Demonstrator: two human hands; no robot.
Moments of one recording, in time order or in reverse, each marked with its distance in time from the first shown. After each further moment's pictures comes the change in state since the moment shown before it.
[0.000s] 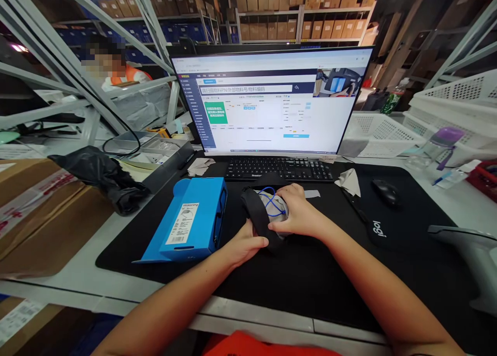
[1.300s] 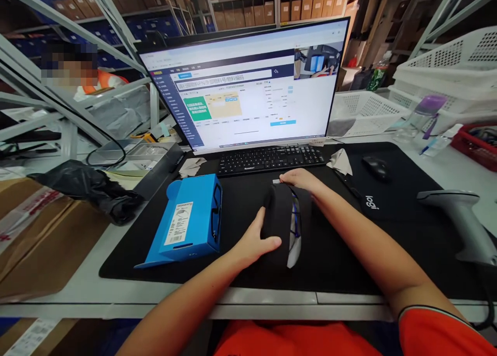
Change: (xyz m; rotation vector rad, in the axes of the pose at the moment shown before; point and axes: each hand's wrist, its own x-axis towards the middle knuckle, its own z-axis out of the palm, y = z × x) left_hand -0.021 0.020 0.038 0.468 0.051 -0.097; right_hand 0.028 0.037 -0.013 0.716 0.230 0.435
